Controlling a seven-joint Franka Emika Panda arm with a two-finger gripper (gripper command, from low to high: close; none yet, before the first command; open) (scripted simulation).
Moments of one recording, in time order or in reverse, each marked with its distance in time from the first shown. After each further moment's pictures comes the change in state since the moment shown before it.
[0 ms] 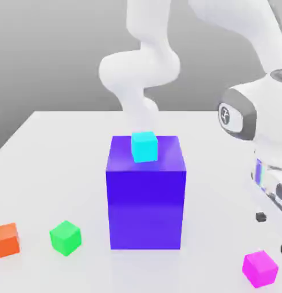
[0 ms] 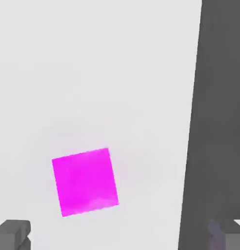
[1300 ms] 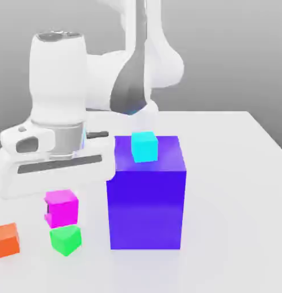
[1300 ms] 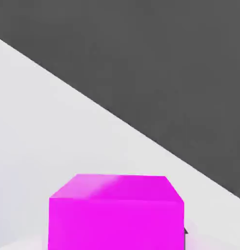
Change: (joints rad) arm -0.482 -0.401 -0.432 -0.266 -0.136 0.038 0.659
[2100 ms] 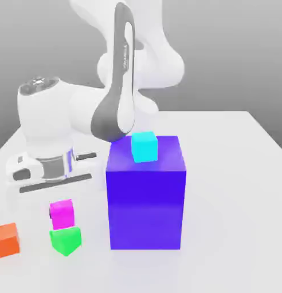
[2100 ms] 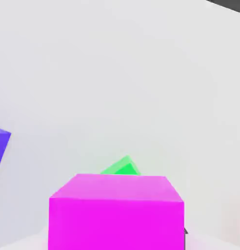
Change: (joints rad) arm -0.011 0.204 0.019 -0.082 0.269 0.078 -0.213
